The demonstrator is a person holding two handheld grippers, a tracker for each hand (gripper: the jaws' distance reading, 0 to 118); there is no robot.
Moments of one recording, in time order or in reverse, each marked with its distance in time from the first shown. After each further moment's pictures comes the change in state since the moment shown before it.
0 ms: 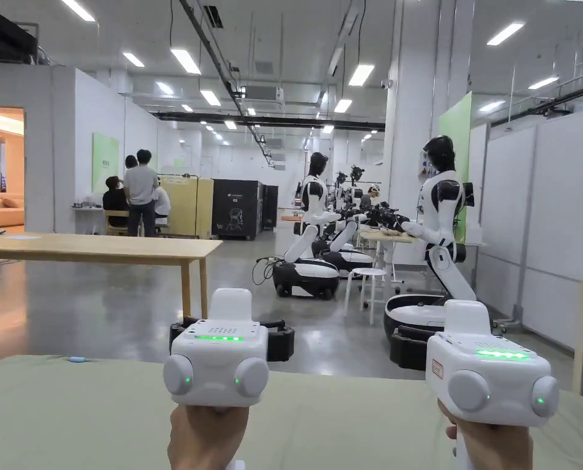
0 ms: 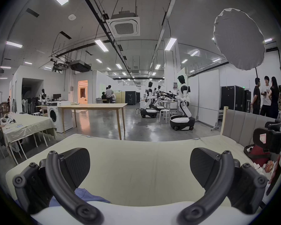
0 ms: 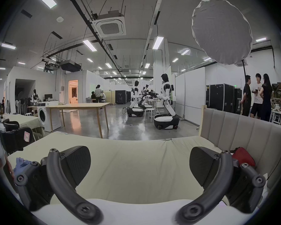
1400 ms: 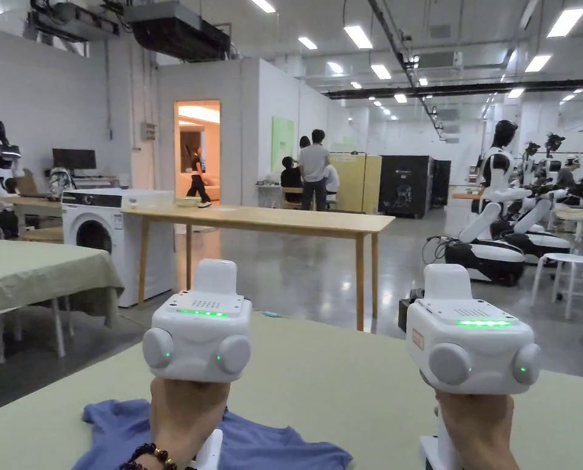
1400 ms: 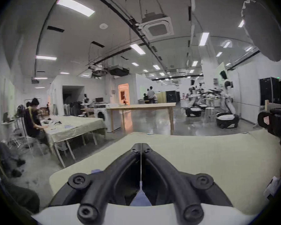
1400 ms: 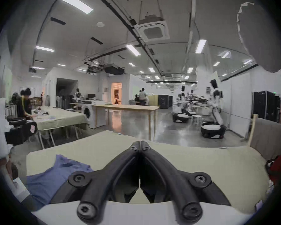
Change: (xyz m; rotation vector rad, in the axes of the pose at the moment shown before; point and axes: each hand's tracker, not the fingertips) left arm -0.256 -0.021 0.125 0.004 0.460 -0.038; right arm -0.272 -0.016 0.040 0.063 0.483 0.071
